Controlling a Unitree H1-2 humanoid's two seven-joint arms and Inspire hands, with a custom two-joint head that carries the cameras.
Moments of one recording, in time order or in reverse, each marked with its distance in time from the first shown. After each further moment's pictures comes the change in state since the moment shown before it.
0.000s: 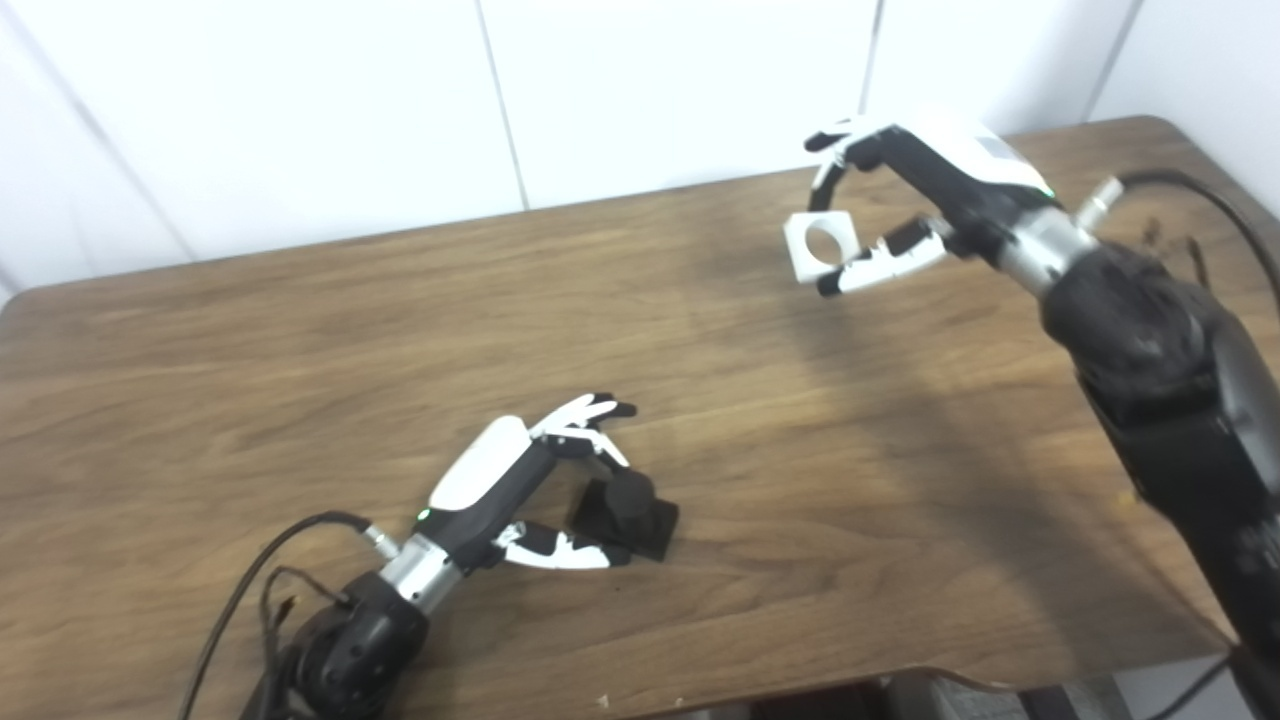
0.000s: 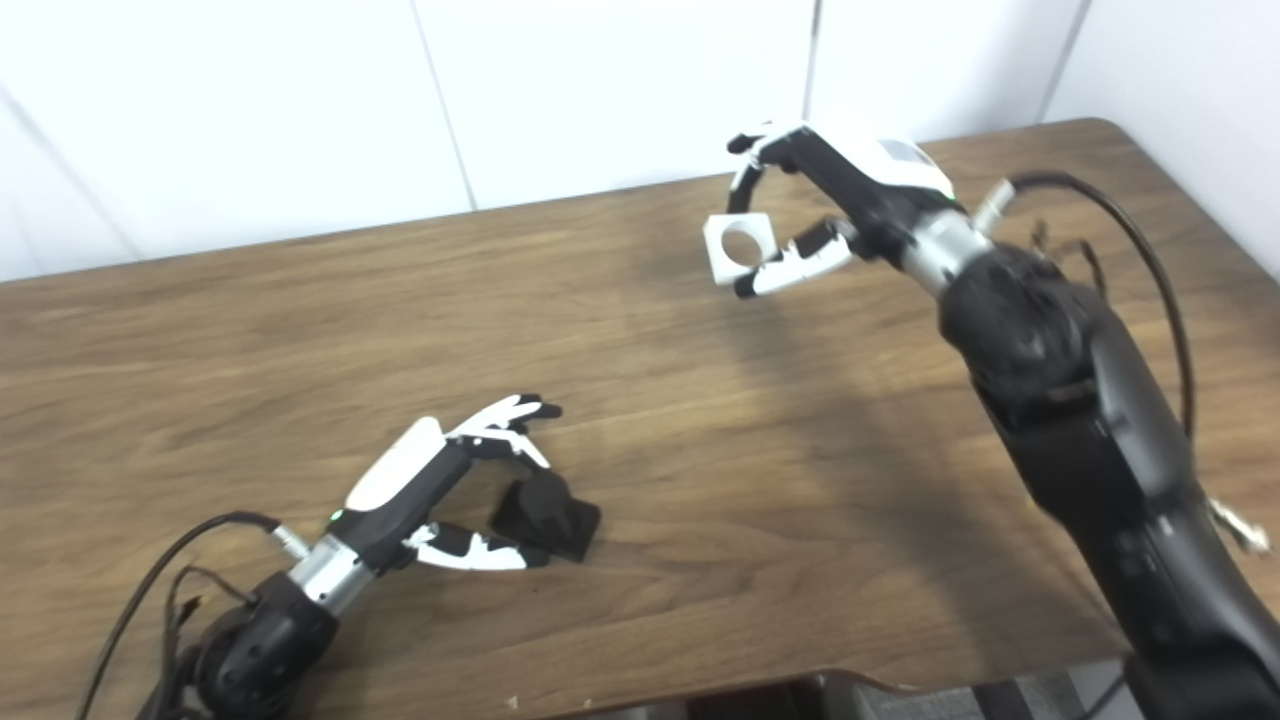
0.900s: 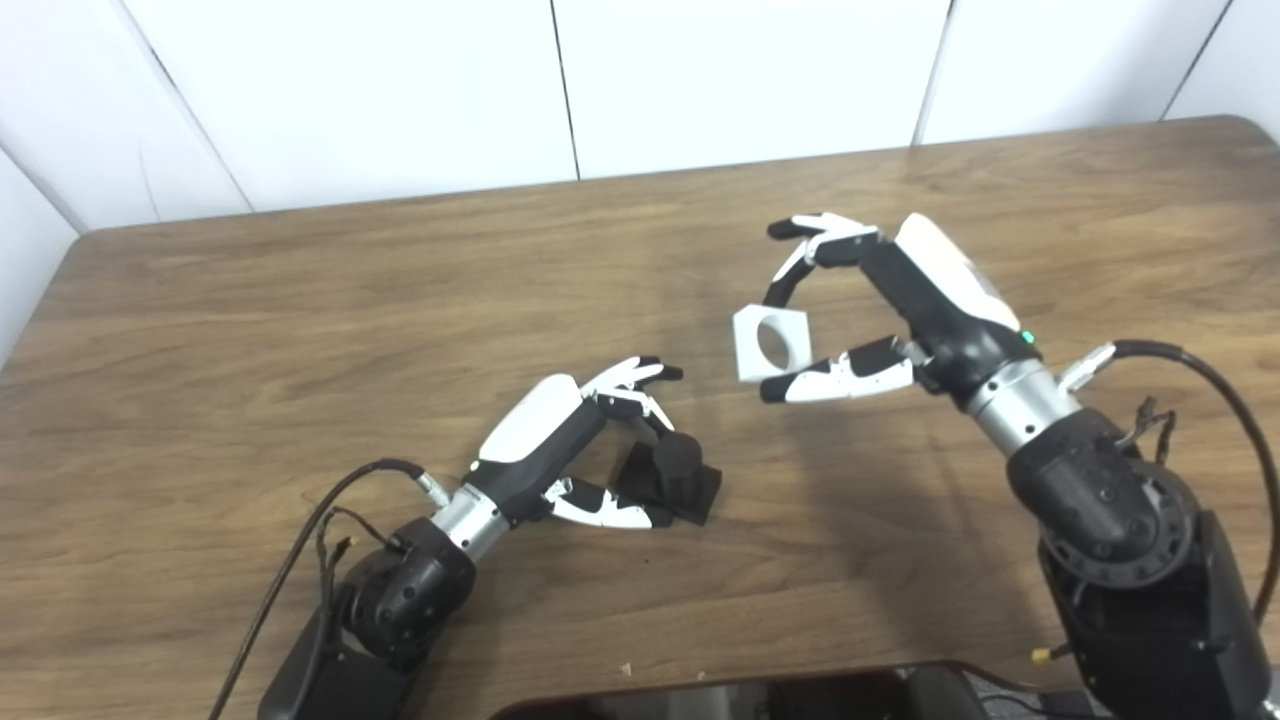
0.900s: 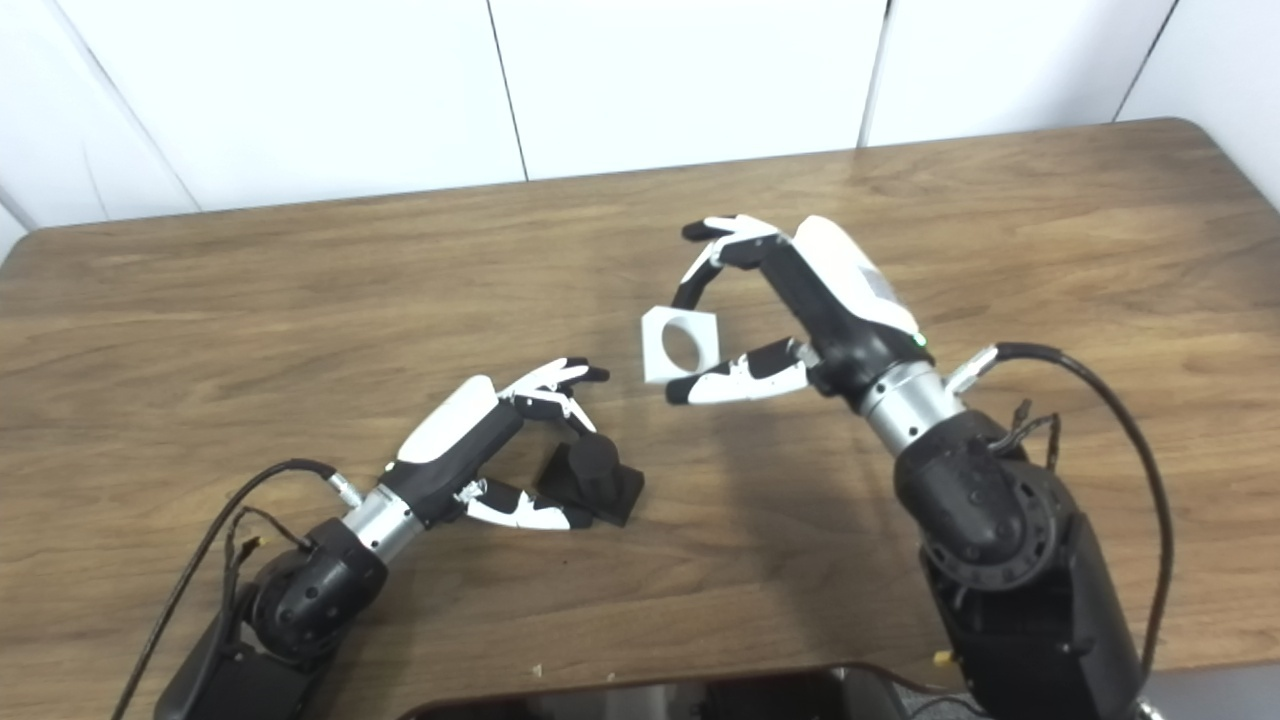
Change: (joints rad) left arm -0.024 -0.022 -0.029 -0.004 0.033 0.067 0.020; right arm 0.195 0.270 0.069 -0.259 -0.094 0.118 0.029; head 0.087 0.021
